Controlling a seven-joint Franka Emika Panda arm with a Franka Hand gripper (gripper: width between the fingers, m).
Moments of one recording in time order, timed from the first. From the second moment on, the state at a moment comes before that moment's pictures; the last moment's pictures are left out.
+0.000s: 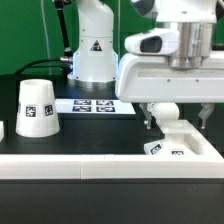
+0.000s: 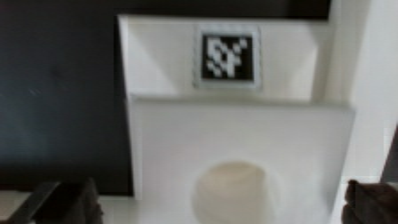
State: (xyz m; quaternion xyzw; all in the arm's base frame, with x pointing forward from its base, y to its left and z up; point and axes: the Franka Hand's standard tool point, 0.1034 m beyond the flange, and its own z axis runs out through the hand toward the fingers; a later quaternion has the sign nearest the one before) arm 0.589 0.104 0.065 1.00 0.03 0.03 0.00
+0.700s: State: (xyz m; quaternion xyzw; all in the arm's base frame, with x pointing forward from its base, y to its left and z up) arm 0.497 0.119 0.094 0.99 0.15 0.03 -0.01
